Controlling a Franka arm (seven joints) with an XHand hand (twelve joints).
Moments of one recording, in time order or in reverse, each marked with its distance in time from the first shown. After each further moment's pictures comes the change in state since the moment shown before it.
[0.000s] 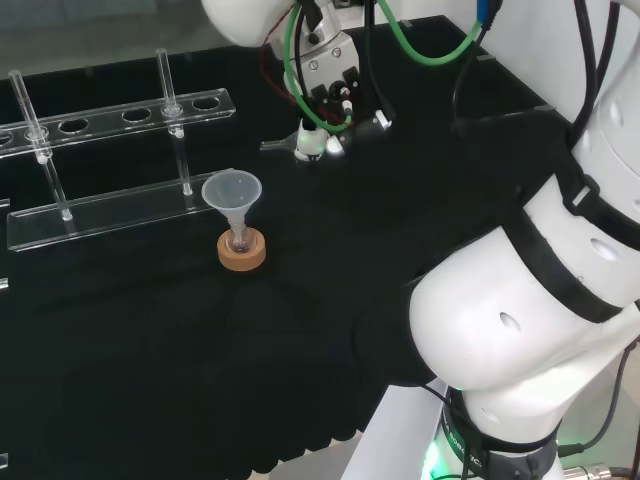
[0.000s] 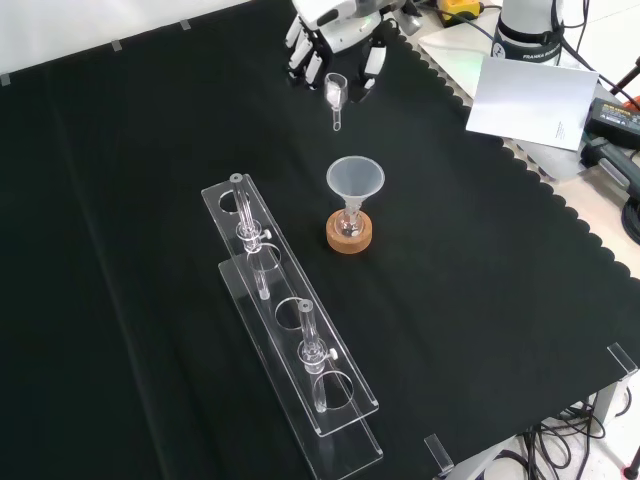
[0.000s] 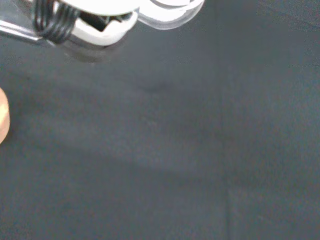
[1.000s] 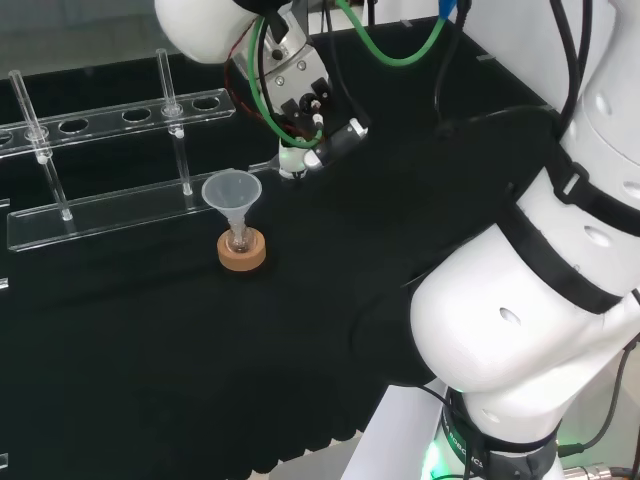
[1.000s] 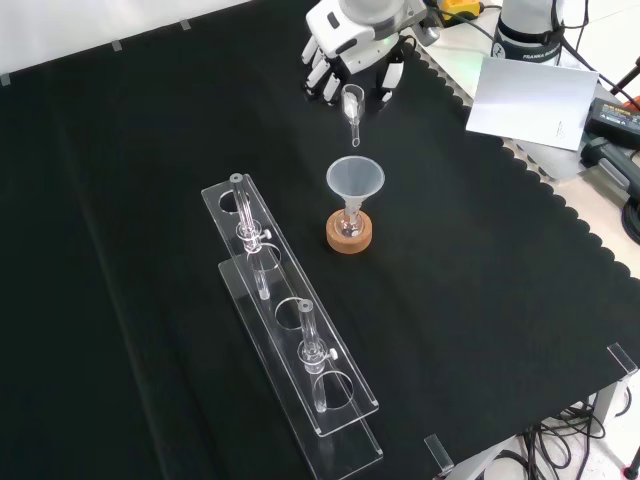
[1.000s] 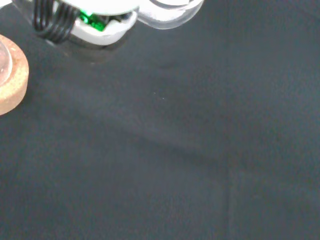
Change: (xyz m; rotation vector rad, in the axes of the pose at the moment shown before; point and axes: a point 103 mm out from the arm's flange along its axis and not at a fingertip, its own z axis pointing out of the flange) arm 0.031 -0.010 -0.002 0.067 -0.106 -0.019
